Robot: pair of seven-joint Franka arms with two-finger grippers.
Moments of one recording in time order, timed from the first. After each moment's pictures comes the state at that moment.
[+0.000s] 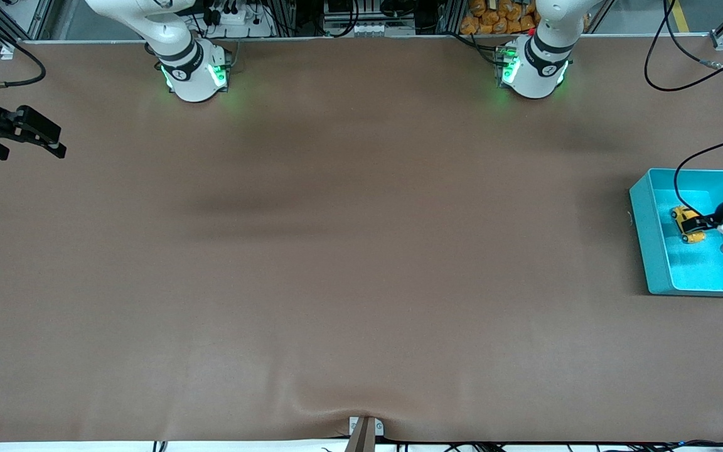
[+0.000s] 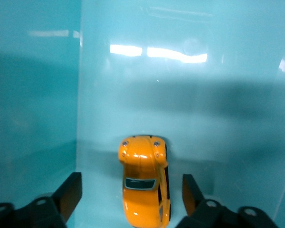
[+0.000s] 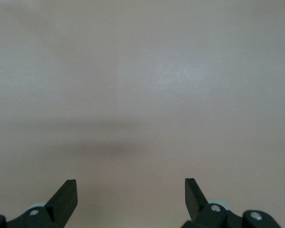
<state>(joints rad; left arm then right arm) 0.58 0.49 -0.05 -1.95 0.39 2.47 0.14 0.13 -0.08 -0.12 -1.62 0.00 1.55 -0.01</state>
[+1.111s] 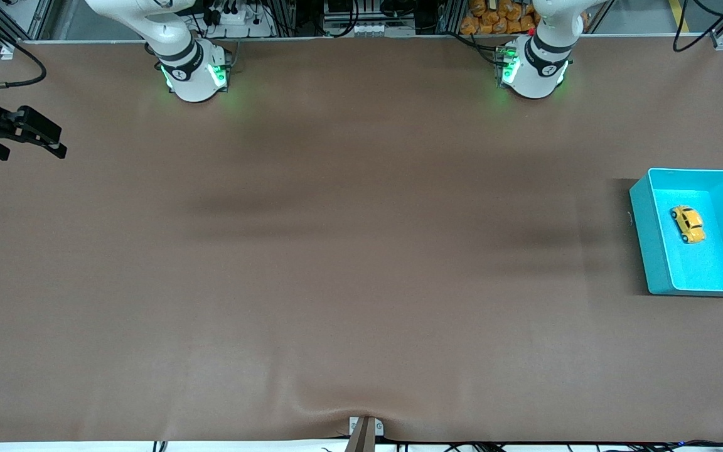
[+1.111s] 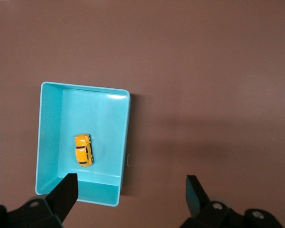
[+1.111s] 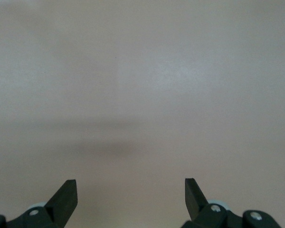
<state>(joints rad) 0.35 0.05 -0.18 -1.54 0.05 1.69 0.14 0.13 -0.08 -0.12 -1.62 0.00 1.55 -0.01</state>
